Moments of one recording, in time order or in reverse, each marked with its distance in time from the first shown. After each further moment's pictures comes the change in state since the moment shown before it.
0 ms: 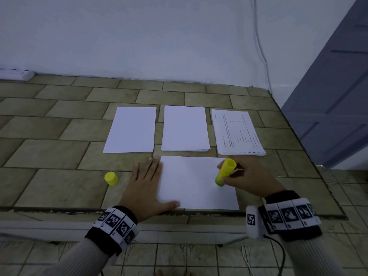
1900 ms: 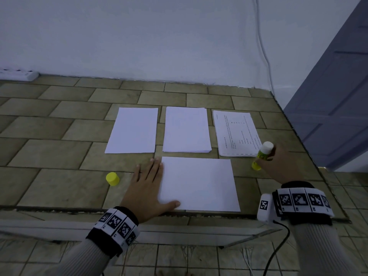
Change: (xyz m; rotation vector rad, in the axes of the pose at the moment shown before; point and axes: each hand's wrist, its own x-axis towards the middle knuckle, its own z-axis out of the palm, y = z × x) left_hand 0.002 -0.003 0.011 0.036 0.091 0.038; right_hand 0.011 0.035 -0.046 -0.307 0.416 0.523
